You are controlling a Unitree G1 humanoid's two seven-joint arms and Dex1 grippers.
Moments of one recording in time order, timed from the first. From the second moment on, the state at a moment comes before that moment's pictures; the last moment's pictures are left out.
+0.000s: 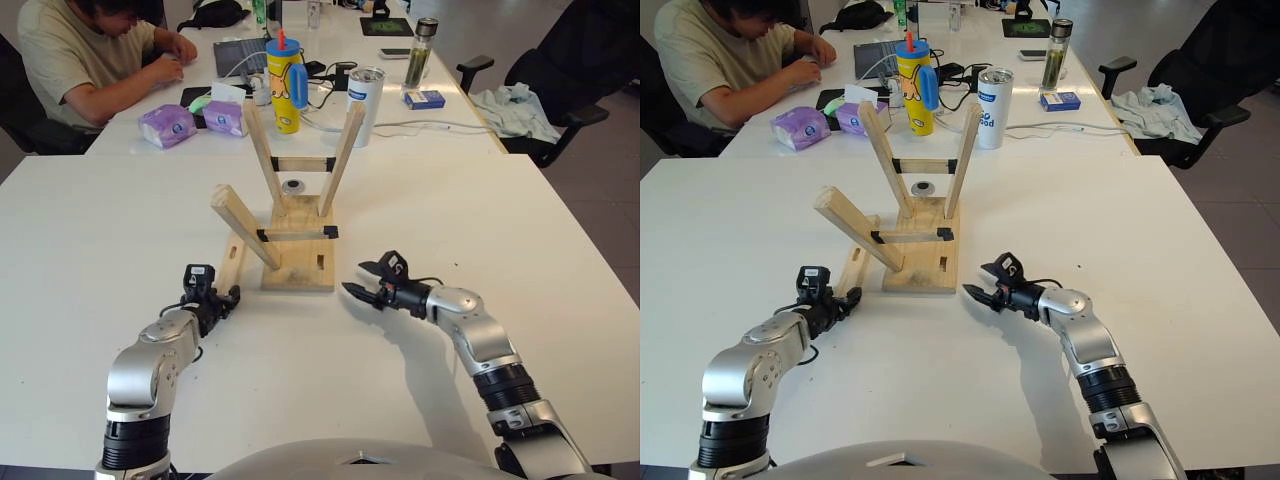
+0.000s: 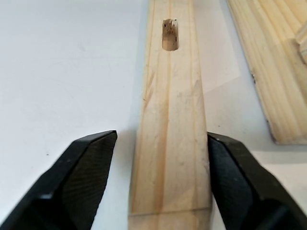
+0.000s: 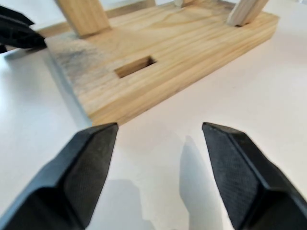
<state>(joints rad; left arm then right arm) 0.01 0.27 0.12 -0.37 -0.27 1.03 -0.07 -0.20 -0.35 0.14 0.13 0.17 0.30 0.71</state>
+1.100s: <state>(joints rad) -0.64 0.41 0.21 -0.59 -1.27 0.85 -0.34 -0.26 -0.38 -0.17 -0.04 0.64 0.57 0.77</state>
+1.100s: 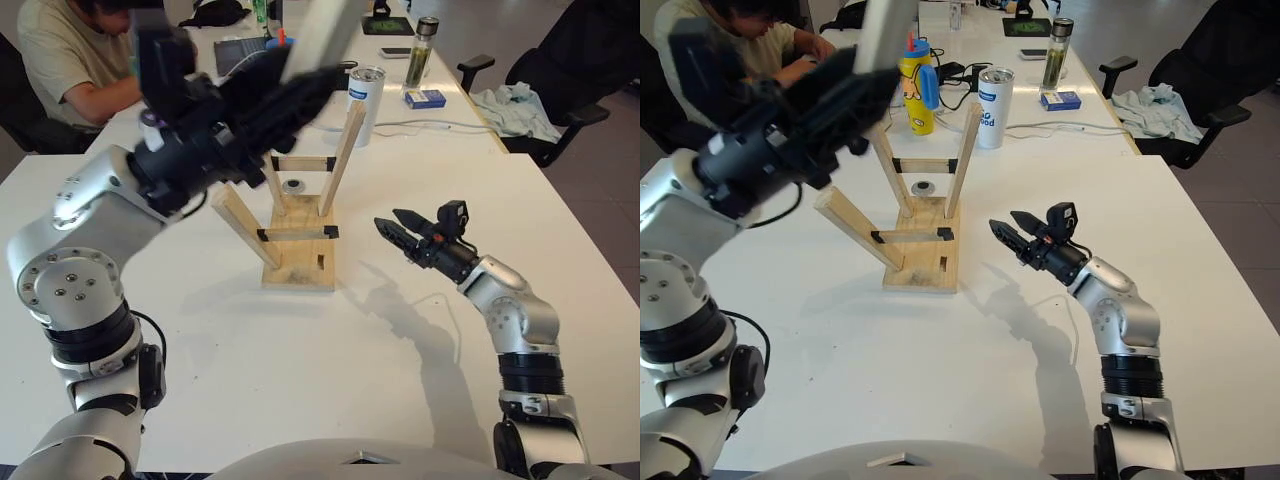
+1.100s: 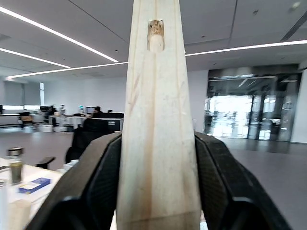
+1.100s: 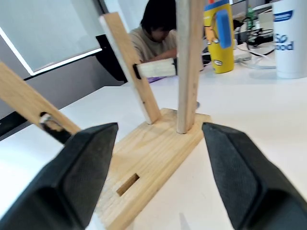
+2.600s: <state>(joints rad) -0.24 0.53 -0.12 -0.52 -1.09 0.89 -0.77 -0.31 -0.73 -0.44 -0.07 1.50 1.24 1.00</state>
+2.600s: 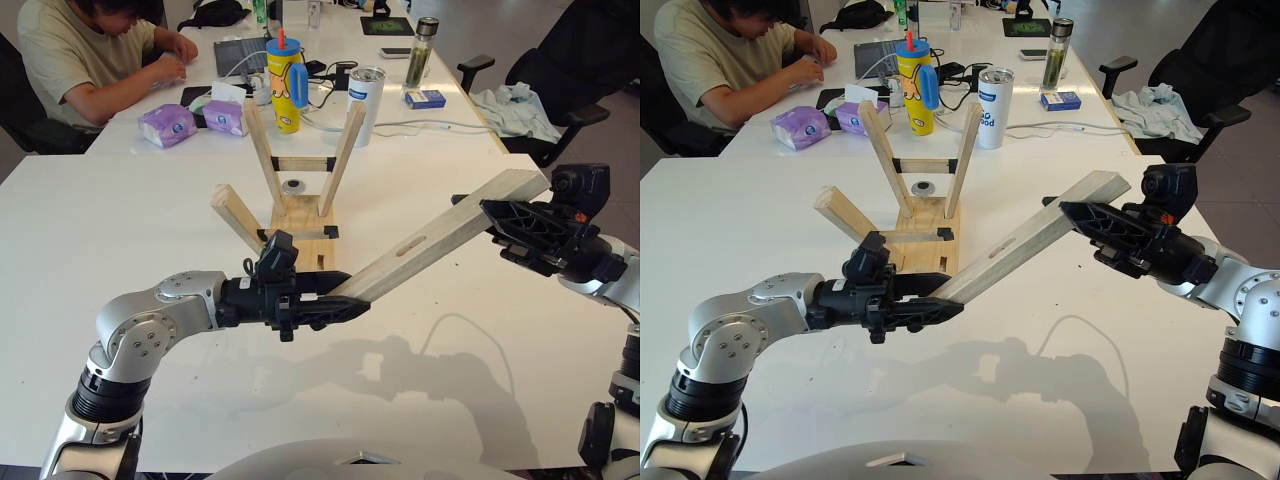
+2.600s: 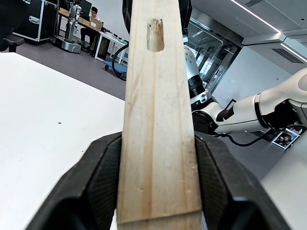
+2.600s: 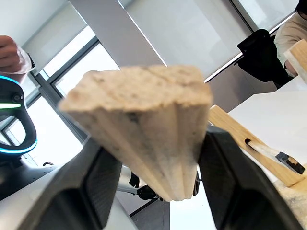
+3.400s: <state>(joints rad) -0.17 0.50 -0.35 -0.23 -0.39 0.58 -0.61 -0.61 -0.70 -0.11 0.31 0.79 0.68 1.33</state>
